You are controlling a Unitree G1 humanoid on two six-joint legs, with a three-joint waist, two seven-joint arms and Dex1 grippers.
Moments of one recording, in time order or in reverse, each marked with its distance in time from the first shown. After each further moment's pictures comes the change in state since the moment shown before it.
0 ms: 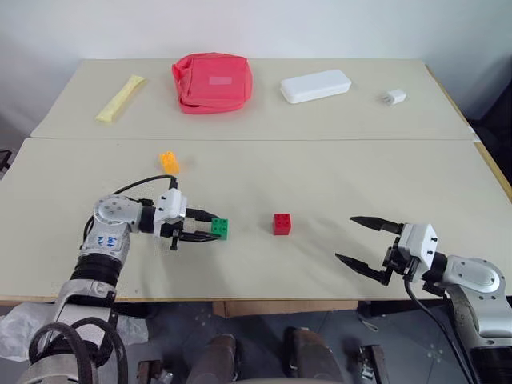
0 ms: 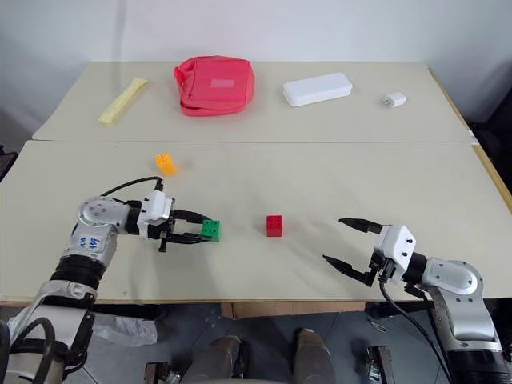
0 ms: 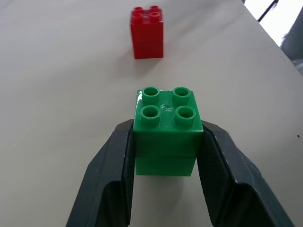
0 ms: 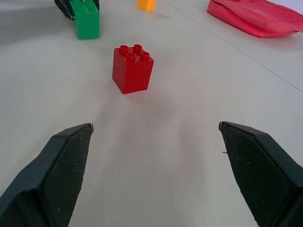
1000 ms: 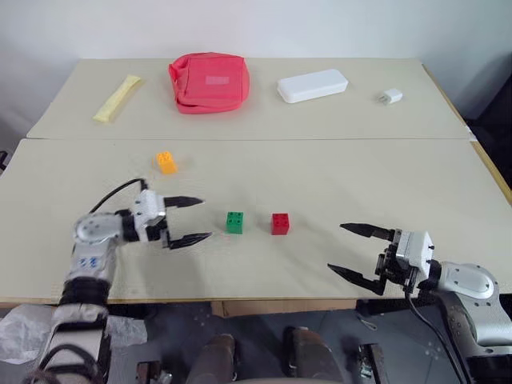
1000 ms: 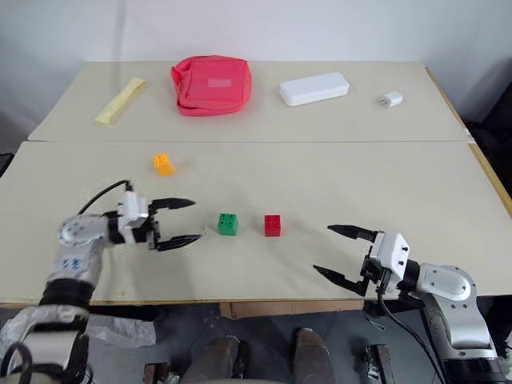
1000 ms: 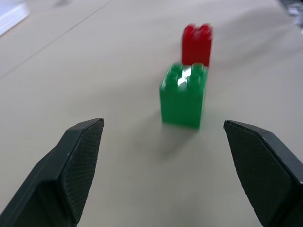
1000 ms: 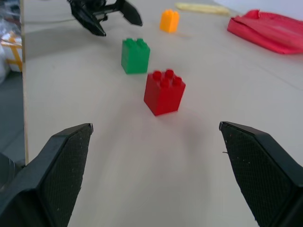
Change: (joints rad) left arm 0.405 0.041 0.315 -0.399 -0.105 0.152 0.302; right arm -0.034 0.056 0.050 -0.095 0.091 0.040 0.039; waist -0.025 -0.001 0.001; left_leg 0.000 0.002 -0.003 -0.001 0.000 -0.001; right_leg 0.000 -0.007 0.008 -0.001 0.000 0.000
